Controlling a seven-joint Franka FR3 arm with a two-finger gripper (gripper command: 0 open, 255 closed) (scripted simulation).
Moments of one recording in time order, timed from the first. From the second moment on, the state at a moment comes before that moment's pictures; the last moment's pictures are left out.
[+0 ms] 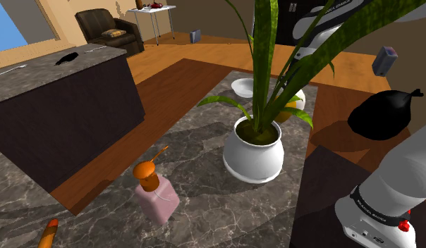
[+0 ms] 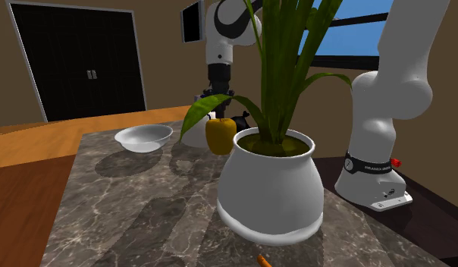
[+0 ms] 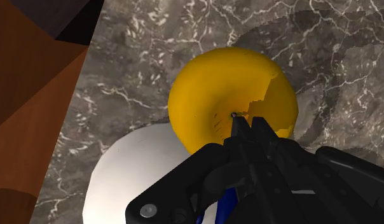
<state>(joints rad) -0.25 -0.12 -0.19 -2.29 0.22 2.08 0.27</state>
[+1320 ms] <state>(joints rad) -0.25 -0.20 -0.19 -2.14 0.18 1.87 0.33</state>
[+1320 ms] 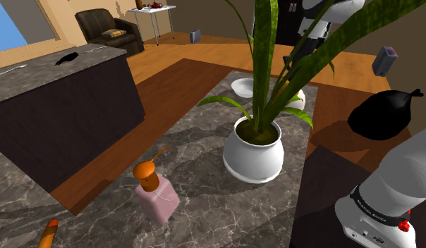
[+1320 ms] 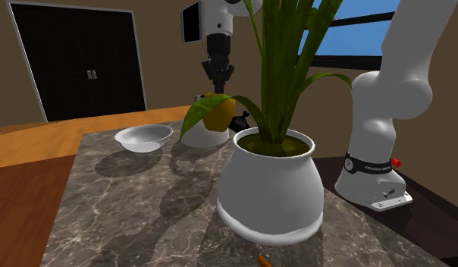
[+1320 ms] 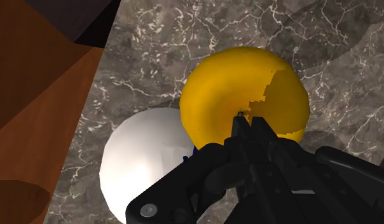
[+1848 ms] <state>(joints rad) -0.25 -0.21 -0.19 -2.05 0.18 1.77 0.35</state>
